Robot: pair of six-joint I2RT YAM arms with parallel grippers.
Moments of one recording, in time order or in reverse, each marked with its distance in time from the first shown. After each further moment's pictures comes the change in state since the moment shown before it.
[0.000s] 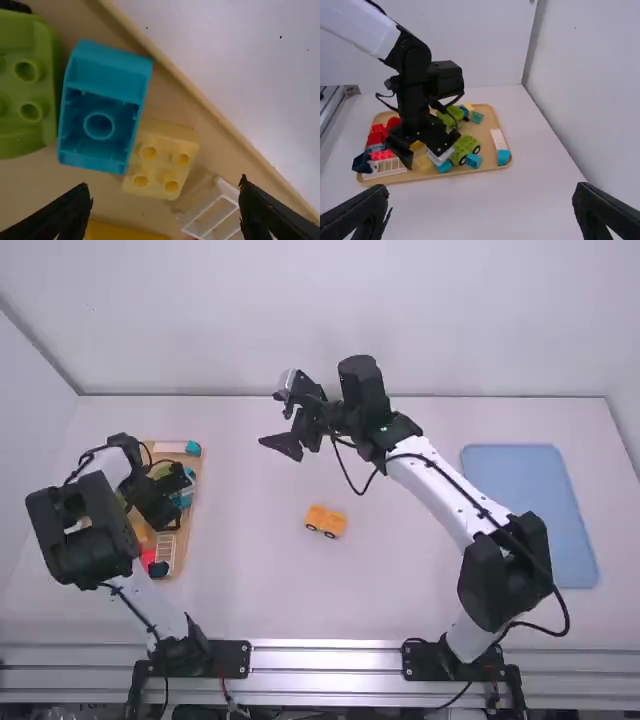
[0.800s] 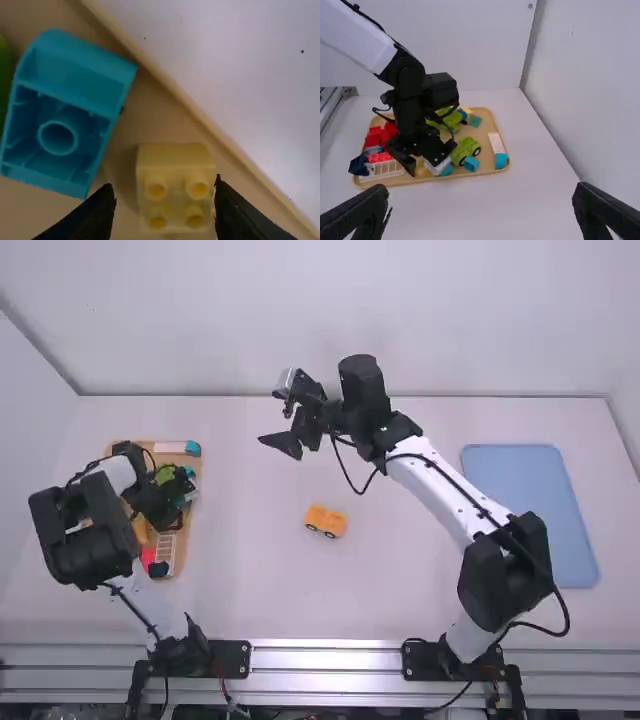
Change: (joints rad) left arm 0.000 0.000 -0.084 0.119 0.026 -0.040; right arm 0.000 0.000 0.000 0.019 -0.001 -0.002
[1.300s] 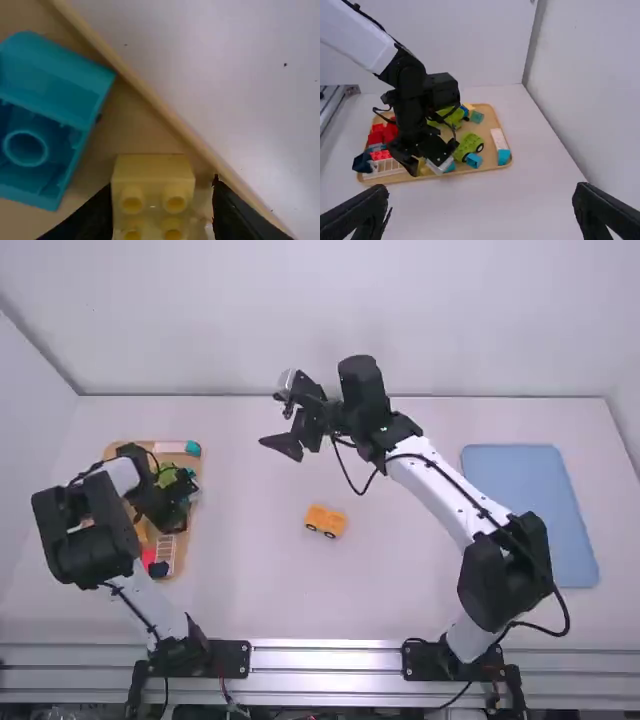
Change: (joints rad) left arm -0.015 0.000 -0.026 0.005 0.018 -0.042; right arm 0.000 0.000 0.000 -0.023 0.000 0.000
